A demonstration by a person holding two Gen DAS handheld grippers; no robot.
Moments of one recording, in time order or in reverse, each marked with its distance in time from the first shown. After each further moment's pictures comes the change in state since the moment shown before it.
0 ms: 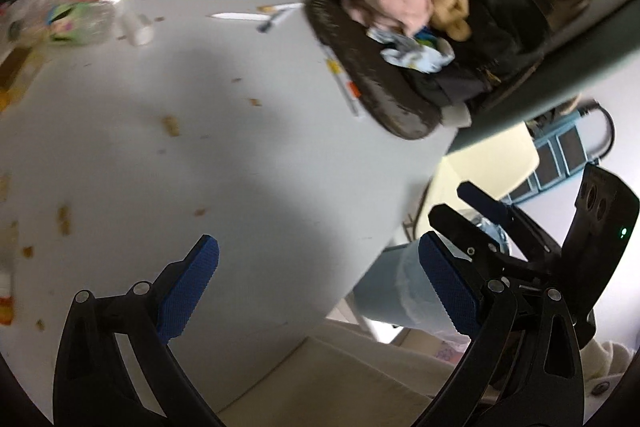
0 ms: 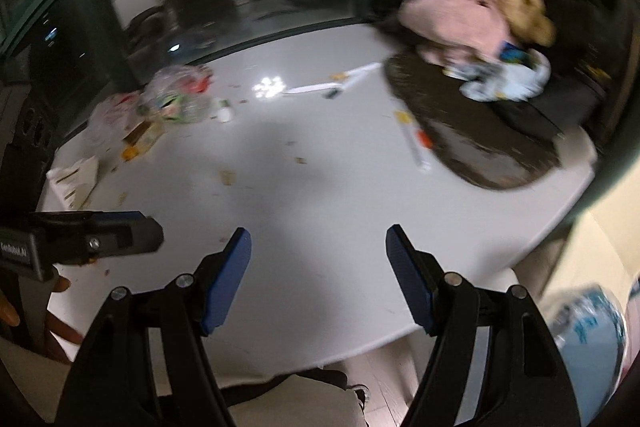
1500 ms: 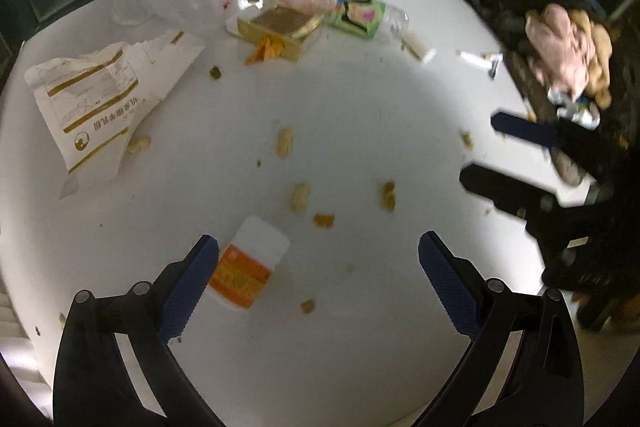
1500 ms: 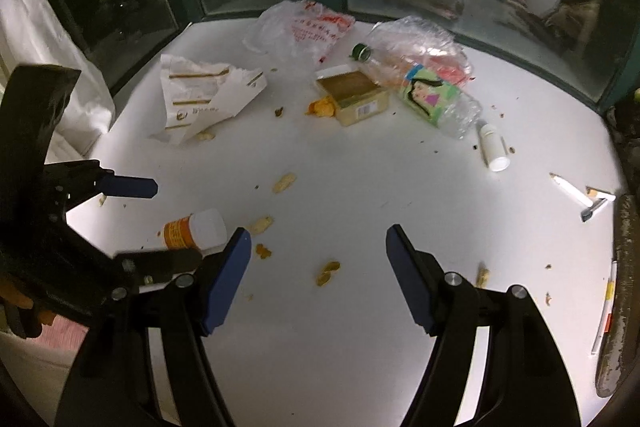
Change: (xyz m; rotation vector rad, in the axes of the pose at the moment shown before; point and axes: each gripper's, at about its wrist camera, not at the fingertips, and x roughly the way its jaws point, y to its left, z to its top) left arm -0.099 0.214 -0.053 -0.180 -0.094 0.437; right arm 0.124 0.266 0.043 -0.557 0.147 0.357
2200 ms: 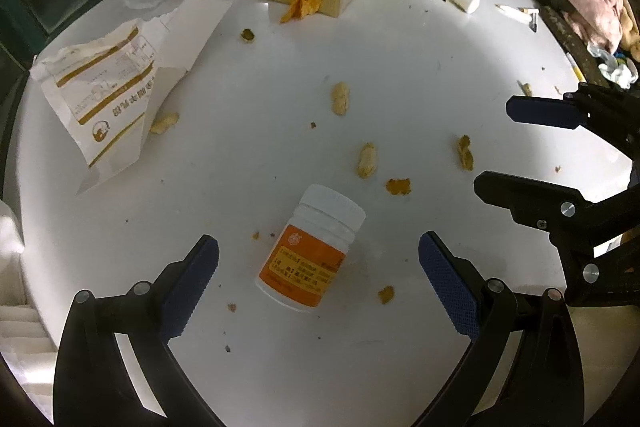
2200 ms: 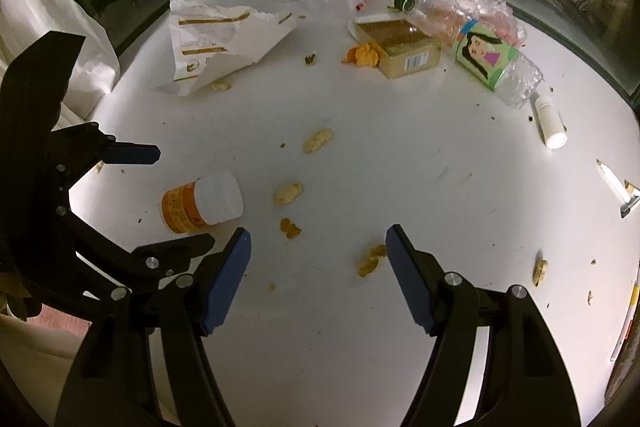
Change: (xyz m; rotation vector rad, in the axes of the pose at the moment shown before) left arm 0.038 0.025 -0.011 0.078 0.069 0.153; right arm 0.058 0.026 -0.007 -0.034 0.137 0.050
